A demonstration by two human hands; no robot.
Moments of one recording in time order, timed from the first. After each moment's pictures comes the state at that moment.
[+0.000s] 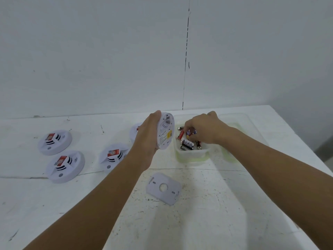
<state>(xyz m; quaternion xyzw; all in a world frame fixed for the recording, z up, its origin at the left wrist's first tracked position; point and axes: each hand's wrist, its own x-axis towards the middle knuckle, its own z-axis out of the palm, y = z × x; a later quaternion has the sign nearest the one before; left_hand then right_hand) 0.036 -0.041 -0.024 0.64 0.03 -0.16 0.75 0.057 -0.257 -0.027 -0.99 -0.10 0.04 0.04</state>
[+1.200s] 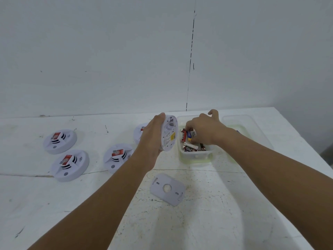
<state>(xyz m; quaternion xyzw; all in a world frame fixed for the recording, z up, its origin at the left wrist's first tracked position) 0.037 -0.040 -0.027 0.65 0.04 -0.16 0.74 0.068 -0.244 -0.034 -0.99 -0.07 0.05 -0.06</state>
